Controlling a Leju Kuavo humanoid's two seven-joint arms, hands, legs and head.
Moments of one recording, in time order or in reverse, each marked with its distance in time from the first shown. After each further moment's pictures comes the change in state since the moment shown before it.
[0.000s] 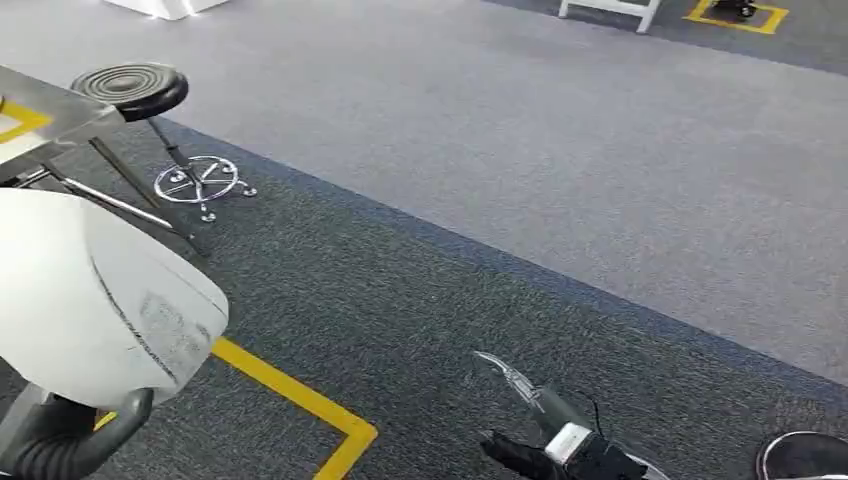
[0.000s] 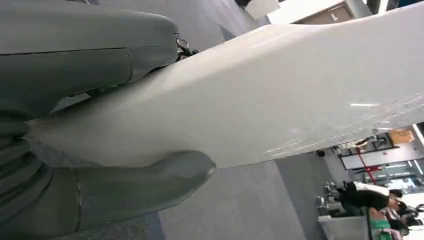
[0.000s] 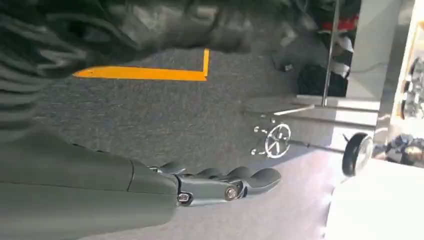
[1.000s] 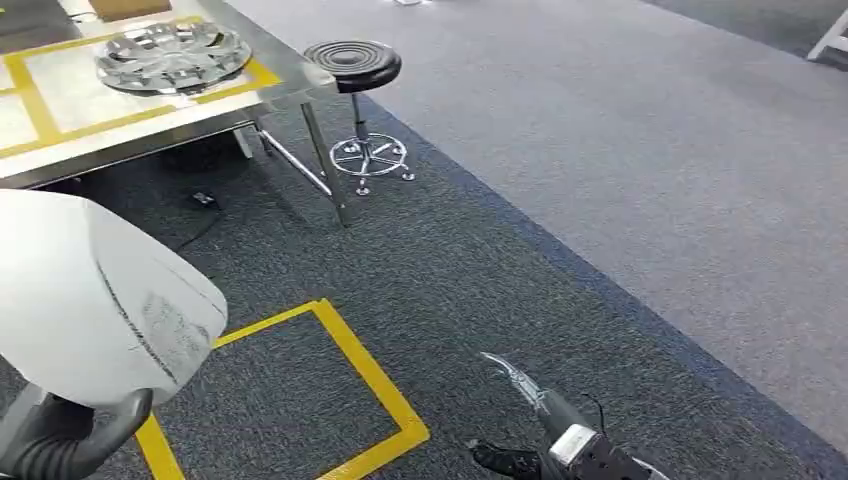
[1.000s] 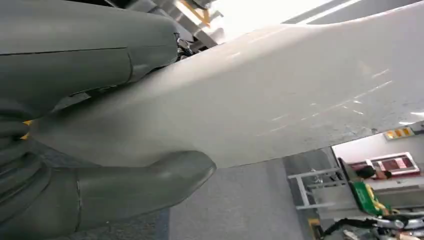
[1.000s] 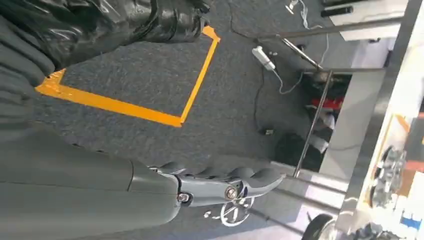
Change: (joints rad) left arm 0.006 0.002 0.004 -0.001 -0.018 0.008 -0.002; right arm 0.013 0.003 -0.010 0.000 -0.001 -0.010 -0.001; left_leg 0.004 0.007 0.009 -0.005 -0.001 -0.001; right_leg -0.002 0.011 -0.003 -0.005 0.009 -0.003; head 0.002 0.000
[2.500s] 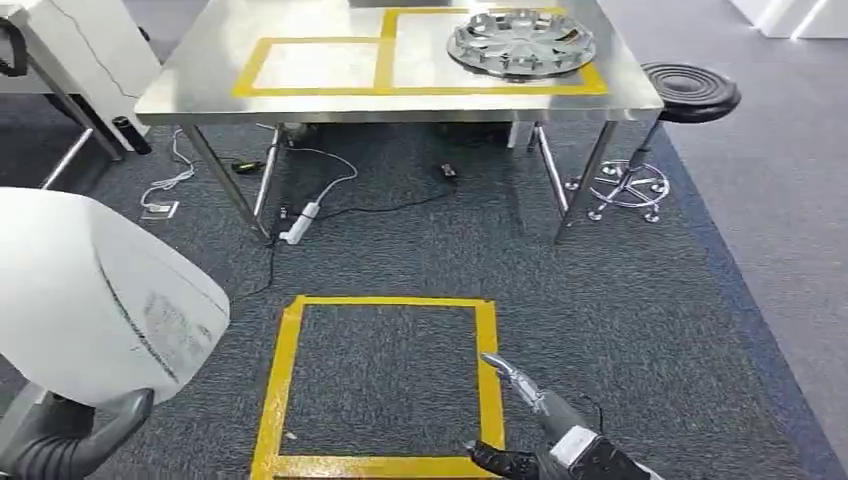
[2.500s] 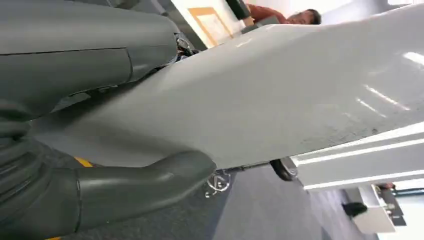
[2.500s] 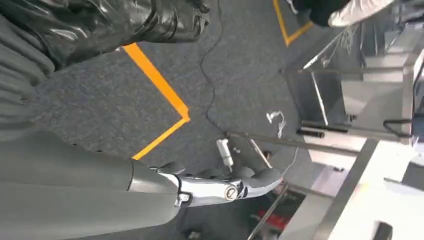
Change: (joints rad) left arm 0.007 0.006 0.003 -0.014 0.004 0.004 0.004; right arm 0.011 0.003 -0.002 -0.008 -0.001 0.005 0.007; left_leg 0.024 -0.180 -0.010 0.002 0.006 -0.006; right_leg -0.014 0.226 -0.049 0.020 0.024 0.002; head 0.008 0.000
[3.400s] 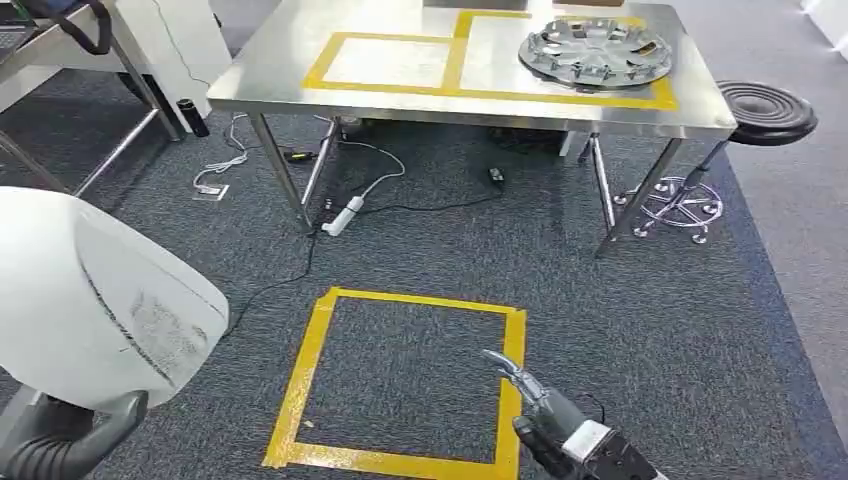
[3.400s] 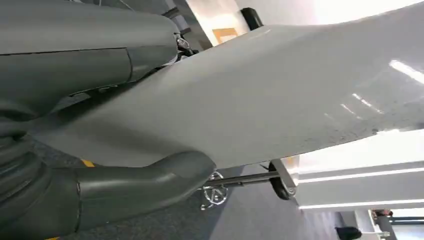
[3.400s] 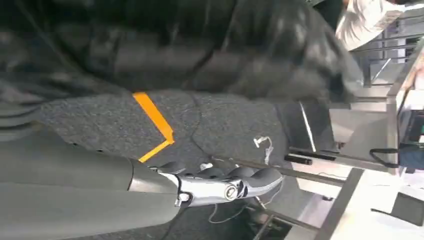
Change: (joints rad) left arm 0.002 0.009 0.002 -0.002 0.059 -0.018 -0.005; right arm 0.000 0.004 -0.016 0.000 -0.060 0.019 -0.019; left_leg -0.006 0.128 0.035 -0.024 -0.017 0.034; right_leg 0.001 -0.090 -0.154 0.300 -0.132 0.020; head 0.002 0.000
